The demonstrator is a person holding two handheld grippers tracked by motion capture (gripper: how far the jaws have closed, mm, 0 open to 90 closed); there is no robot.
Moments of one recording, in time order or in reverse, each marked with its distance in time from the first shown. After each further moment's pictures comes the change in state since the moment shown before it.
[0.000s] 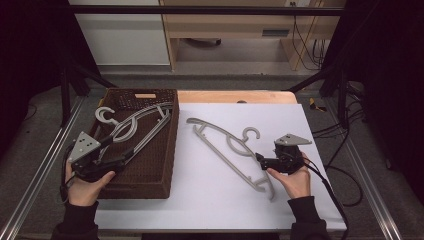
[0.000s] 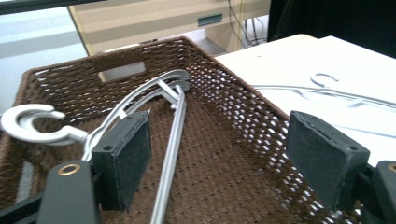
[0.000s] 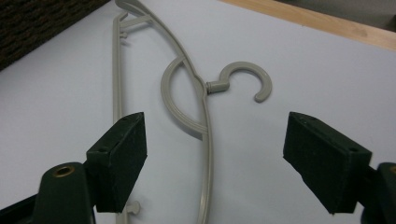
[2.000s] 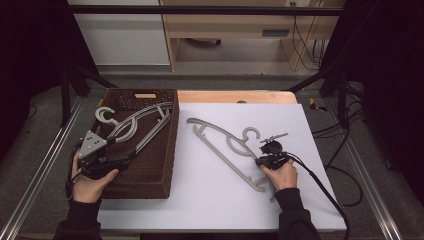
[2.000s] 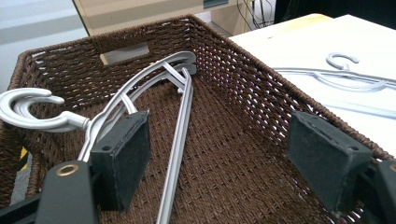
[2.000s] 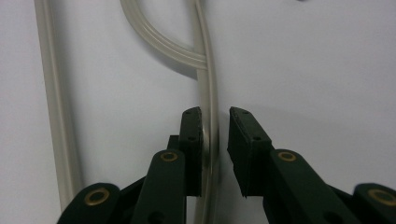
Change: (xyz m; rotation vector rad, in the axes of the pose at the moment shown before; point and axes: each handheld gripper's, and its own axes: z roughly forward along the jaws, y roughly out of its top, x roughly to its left) left arm 0.007 -0.008 0.017 0.069 0.029 0.009; right arm -0.009 -0.015 0.073 0.377 0.030 0.101
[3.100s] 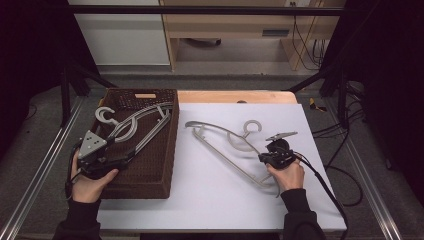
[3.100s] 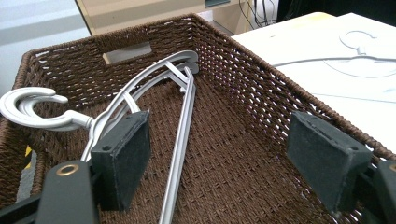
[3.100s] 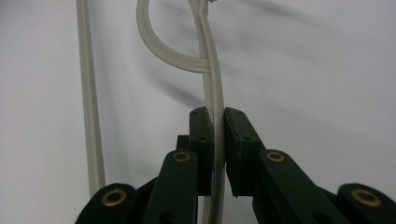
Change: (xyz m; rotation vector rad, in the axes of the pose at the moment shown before) left arm 0.001 0.000 -0.001 0.003 0.010 0.003; right arm -0.002 -0.001 -0.033 -0.111 0.034 -0.050
